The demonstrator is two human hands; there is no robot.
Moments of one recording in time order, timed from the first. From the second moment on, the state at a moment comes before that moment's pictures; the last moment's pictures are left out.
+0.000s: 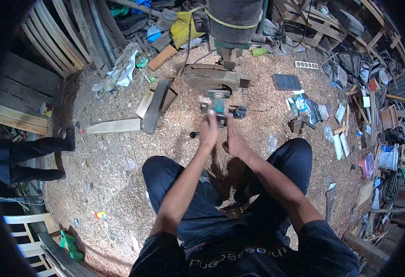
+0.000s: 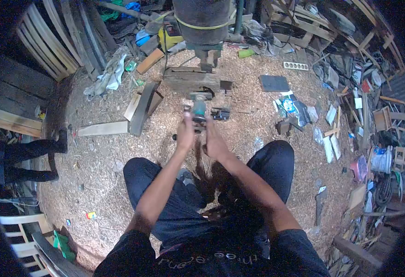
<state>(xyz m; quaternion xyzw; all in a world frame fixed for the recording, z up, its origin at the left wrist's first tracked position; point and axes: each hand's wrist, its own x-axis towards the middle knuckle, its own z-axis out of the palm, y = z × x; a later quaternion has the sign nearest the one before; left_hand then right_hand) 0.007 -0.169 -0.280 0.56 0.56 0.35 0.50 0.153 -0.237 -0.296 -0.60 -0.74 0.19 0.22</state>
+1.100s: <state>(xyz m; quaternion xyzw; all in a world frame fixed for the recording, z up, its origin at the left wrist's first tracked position) -0.003 -0.162 -0.232 0.58 0.57 0.28 0.51 0.145 -0.224 -0.249 -0.70 -0.59 0.40 0.10</state>
